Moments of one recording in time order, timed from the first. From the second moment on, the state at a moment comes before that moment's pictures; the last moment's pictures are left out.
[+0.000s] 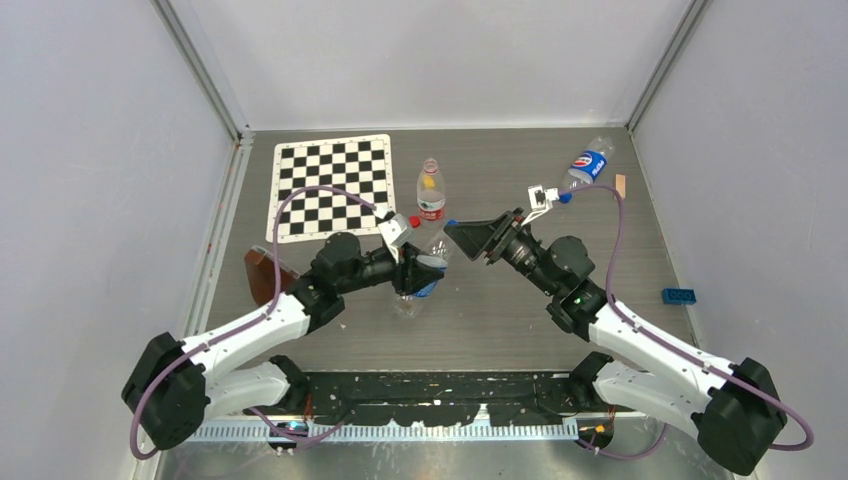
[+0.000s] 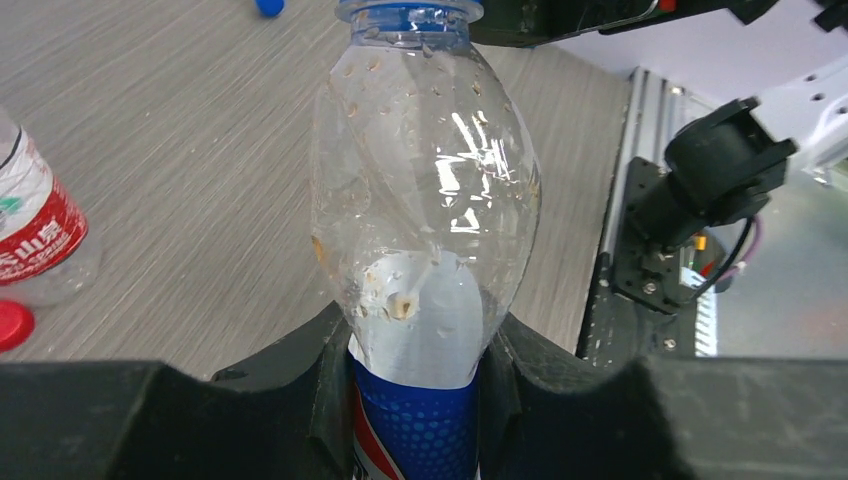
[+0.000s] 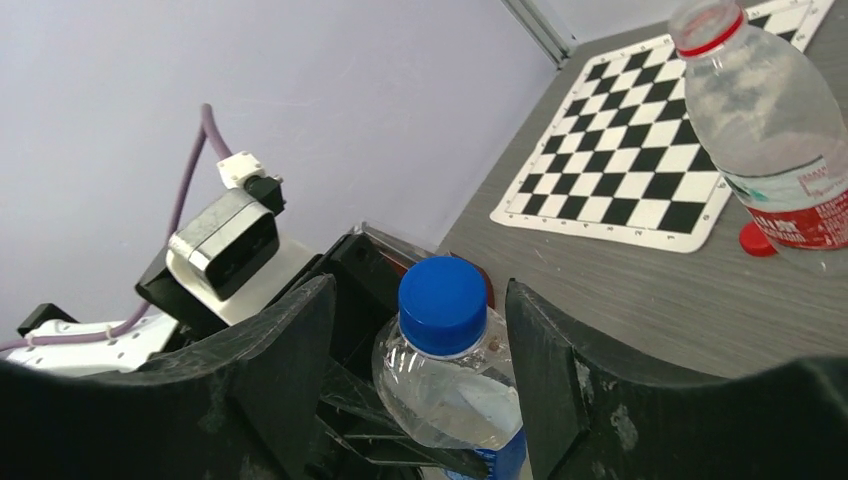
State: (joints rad) left arm -0.73 1.07 0.57 0.40 0.49 -0.19; right arm 0.70 0.91 0.53 0.57 -0.12 0.83
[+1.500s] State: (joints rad) left arm -0.62 1.18 0.51 0.77 0.71 -0.38; right arm 0.68 1.03 0.52 0.83 -0.19 0.88
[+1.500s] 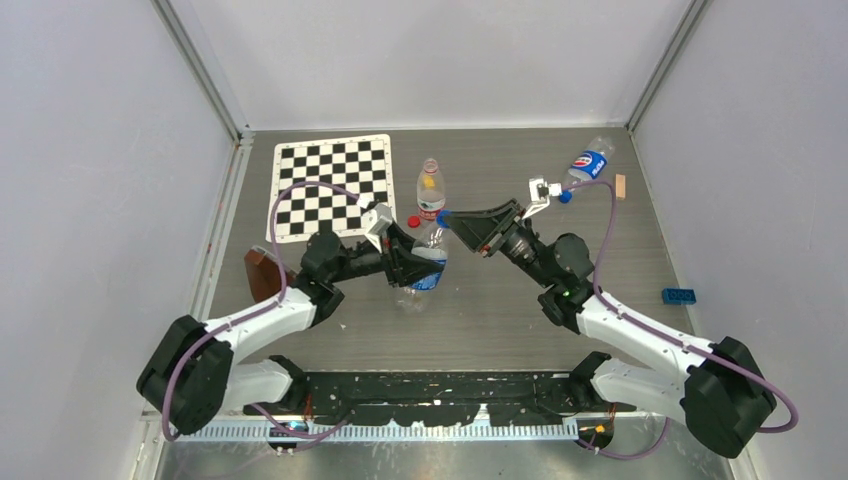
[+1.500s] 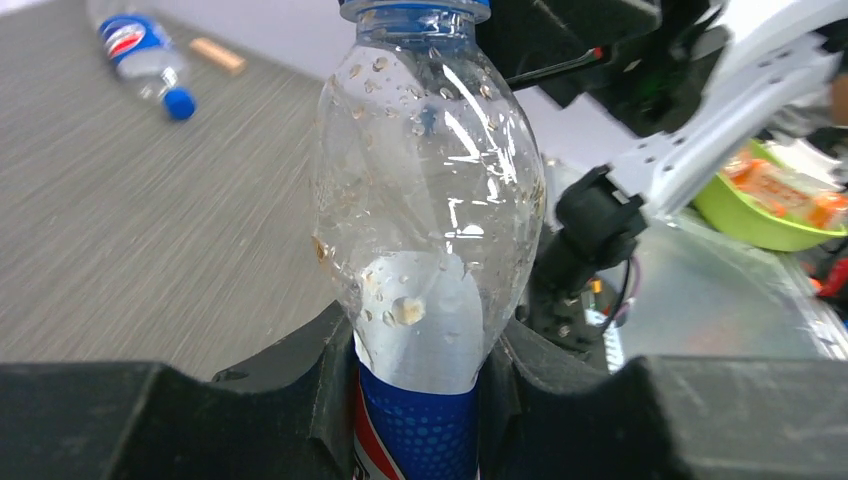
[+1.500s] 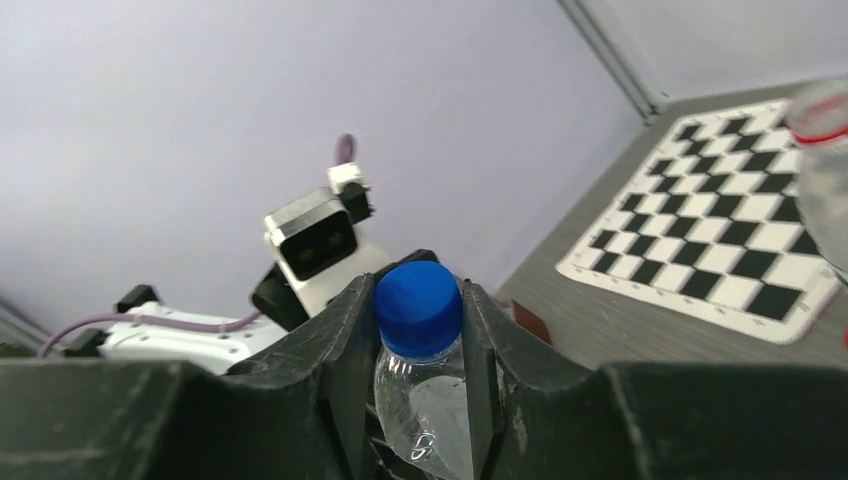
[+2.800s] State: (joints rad) left arm -1.03 1.11 0.62 0.35 -0.08 -0.05; right arm 0.71 0.90 0.62 0.32 -0.03 0.79
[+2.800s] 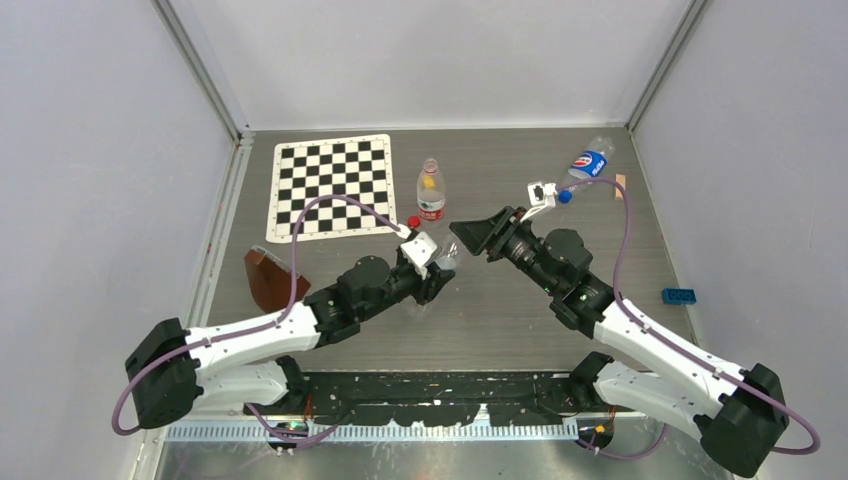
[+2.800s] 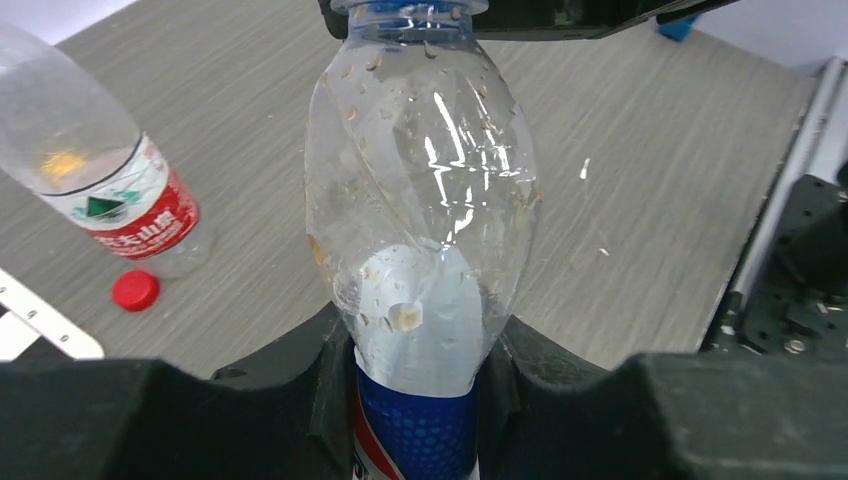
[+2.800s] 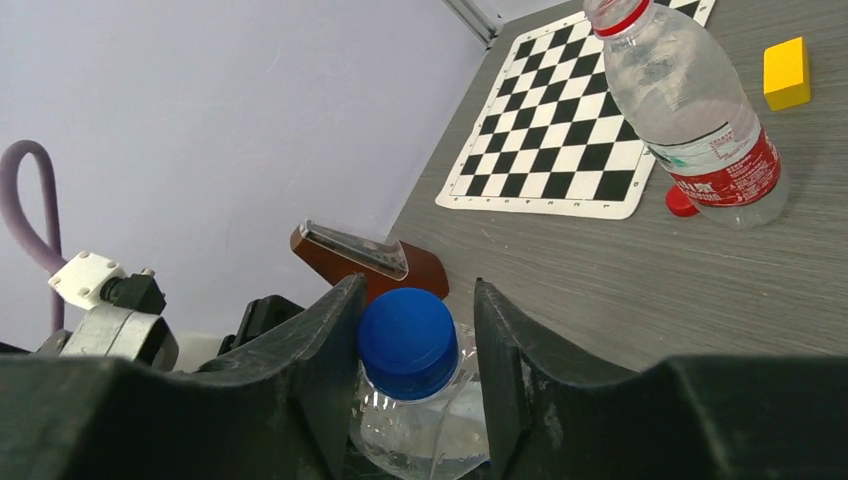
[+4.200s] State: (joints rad) left arm -0.73 1.27 0.49 1.00 0.74 -0.58; right arm 0.70 0.99 0.56 0.75 -0.28 0.81
